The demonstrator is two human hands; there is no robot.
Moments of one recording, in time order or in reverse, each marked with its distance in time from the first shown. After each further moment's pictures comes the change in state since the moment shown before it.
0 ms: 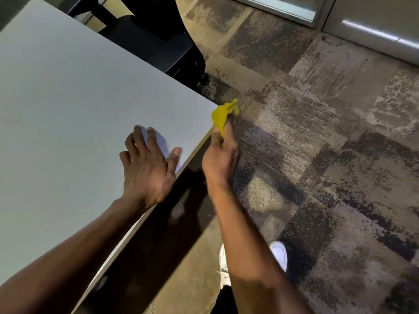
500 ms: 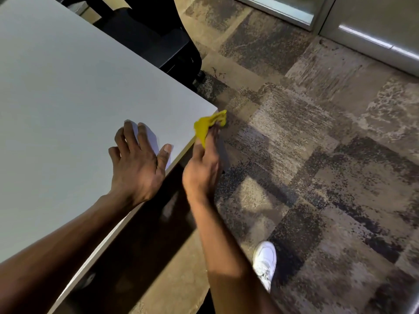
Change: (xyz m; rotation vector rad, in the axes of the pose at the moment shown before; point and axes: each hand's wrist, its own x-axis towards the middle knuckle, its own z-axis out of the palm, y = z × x) left_hand -0.002 0.005 -0.003 0.002 -0.028 -0.015; right_hand -0.030 0.011 0.004 -0.022 -0.020 -0.032
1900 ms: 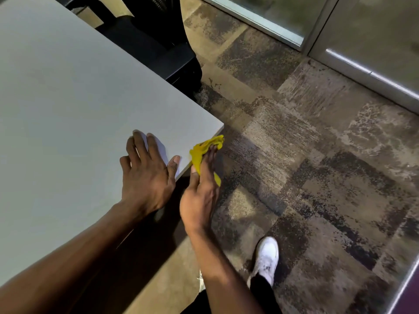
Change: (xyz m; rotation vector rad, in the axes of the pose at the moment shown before) left_hand -0.002 0.006 -0.008 -0.027 -0.043 -0.024; right_hand -0.035 0.005 0.006 -0.101 0.000 -0.113
